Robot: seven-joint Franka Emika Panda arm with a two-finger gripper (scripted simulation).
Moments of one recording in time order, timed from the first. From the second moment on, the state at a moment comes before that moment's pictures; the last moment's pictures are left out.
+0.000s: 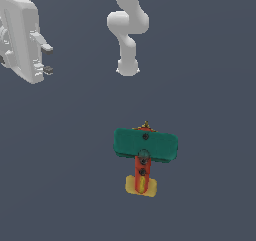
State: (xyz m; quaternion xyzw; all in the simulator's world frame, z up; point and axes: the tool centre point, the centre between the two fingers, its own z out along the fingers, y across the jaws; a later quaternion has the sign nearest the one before) arm -0.003 -0.201 0.431 -0.80 0.11 -0.22 0.55
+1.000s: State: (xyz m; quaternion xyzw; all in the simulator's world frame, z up) arm 0.040 -0.119 0.229 -0.76 0.15 -0.08 0.62
